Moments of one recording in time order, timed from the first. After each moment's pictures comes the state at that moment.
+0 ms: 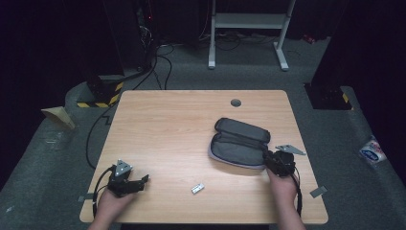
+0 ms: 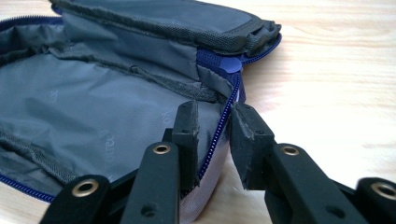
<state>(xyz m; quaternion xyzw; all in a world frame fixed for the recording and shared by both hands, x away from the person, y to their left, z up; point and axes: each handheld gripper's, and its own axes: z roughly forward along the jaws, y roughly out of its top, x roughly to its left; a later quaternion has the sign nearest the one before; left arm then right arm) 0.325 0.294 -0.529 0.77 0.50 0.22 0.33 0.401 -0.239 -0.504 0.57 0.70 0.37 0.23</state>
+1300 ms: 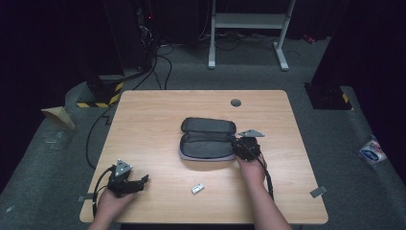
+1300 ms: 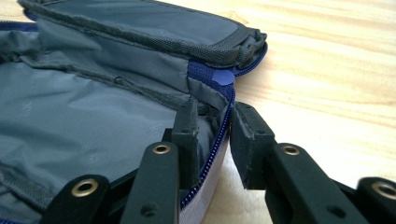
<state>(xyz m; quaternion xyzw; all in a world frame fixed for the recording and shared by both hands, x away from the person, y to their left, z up) 0.325 0.294 -0.529 0.76 0.50 0.22 0.34 0.451 -0.139 -0.499 0.50 0.75 0.37 0.22</state>
